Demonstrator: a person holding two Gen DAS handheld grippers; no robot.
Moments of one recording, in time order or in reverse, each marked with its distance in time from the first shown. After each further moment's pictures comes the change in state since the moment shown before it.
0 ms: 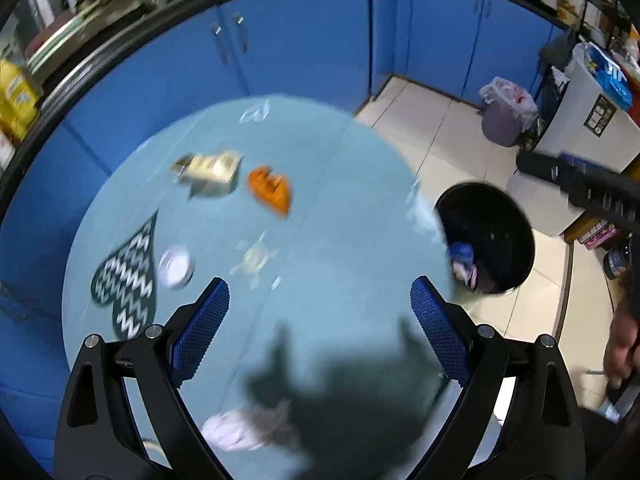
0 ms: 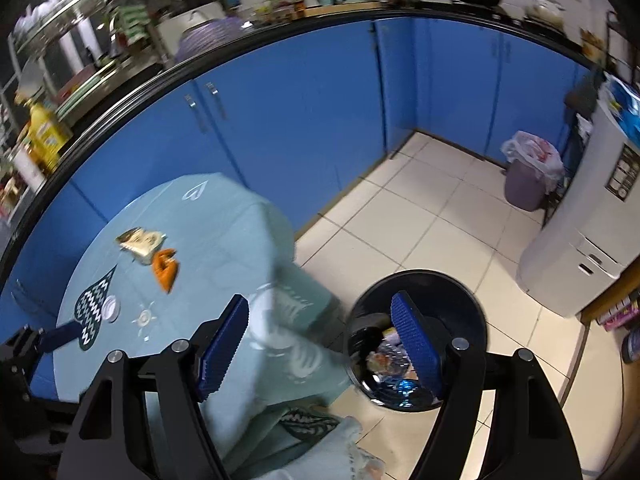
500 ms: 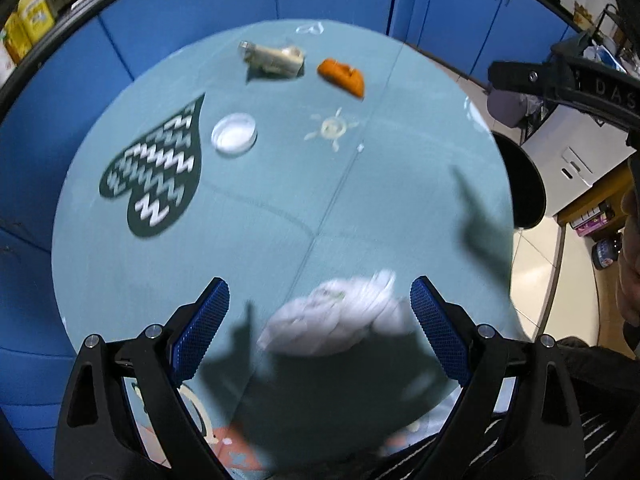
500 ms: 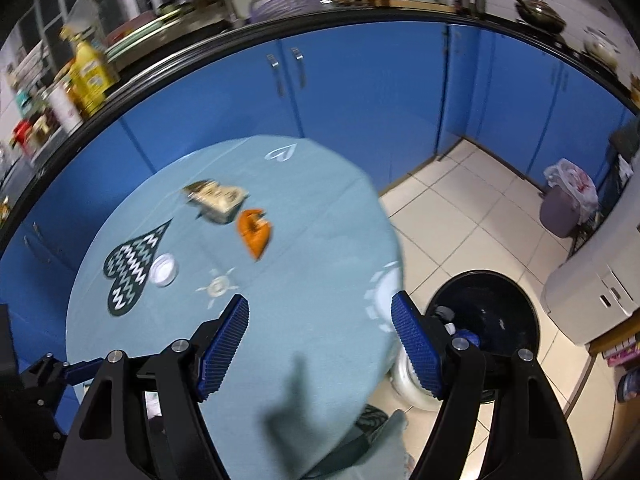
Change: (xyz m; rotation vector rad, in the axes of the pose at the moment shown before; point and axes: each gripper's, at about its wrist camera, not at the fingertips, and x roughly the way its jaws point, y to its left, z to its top) left arm 0.007 0.077 -0.089 -0.074 0.111 -0.067; right arm 0.009 0.108 -0.025 -0.171 0.046 0.053
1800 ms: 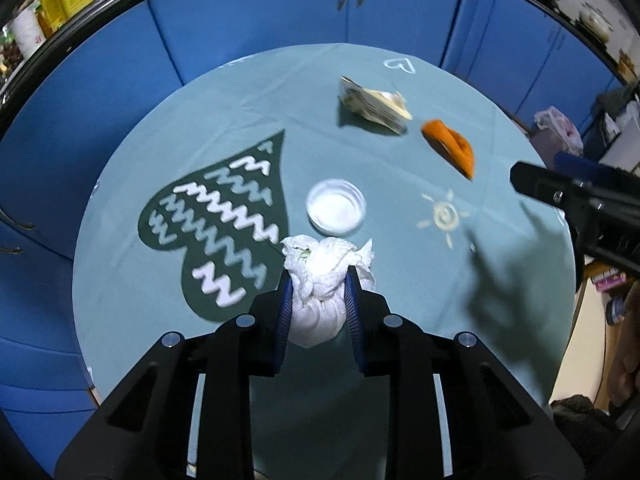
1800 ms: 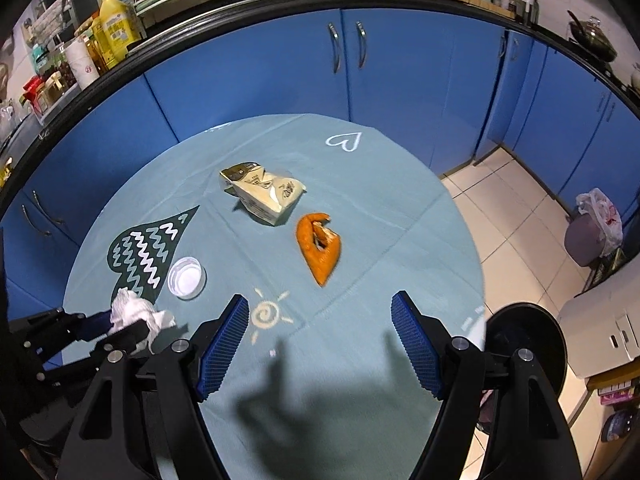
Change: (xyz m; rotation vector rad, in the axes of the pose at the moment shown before) left arm 0.022 0.073 0.063 -0.143 -0.057 0.084; right arm 0.071 0.055 0.038 -0.110 0.080 0.046
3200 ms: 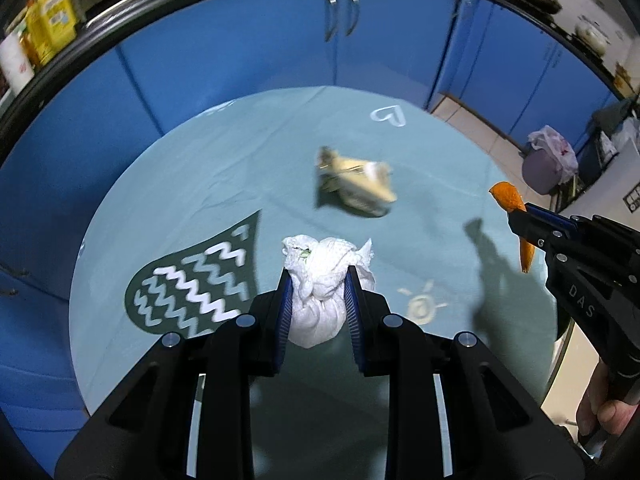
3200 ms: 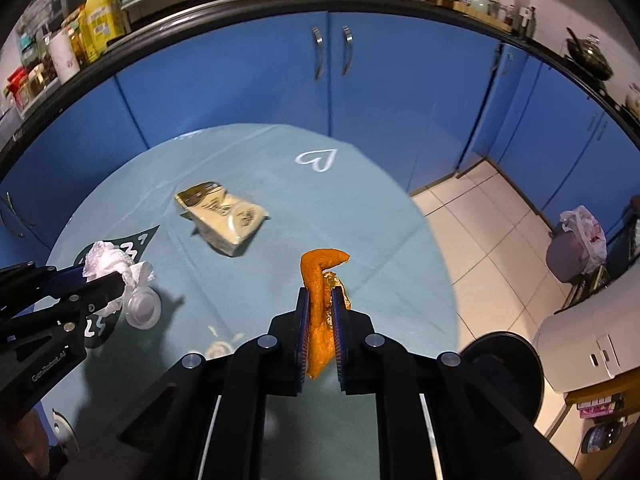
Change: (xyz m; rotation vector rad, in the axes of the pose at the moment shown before) left arm -0.001 -0.025 0.059 0.021 -0.059 -0.029; right arm 0.003 -0.027 0.020 -0.020 -0.034 -0.097
